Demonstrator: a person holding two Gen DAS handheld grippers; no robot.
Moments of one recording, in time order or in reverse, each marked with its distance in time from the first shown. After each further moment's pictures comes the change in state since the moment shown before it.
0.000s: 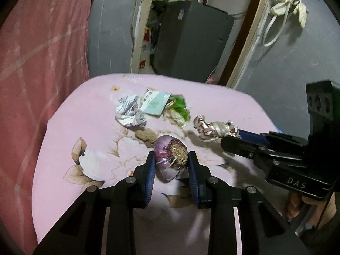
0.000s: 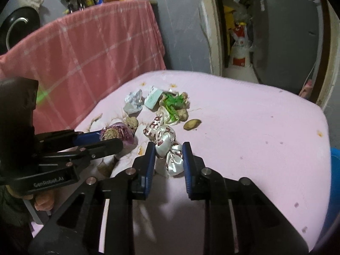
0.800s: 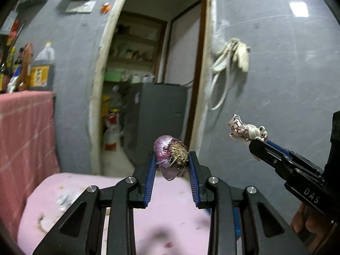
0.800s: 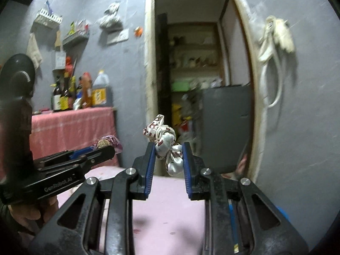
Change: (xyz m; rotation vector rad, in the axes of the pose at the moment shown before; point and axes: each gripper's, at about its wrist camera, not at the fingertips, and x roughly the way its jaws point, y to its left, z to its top) left arm -0.082 -0.176 0.041 0.175 -0.540 -0.134; right arm -0.235 -0.026 -0.014 -0.043 -0.655 -0.364
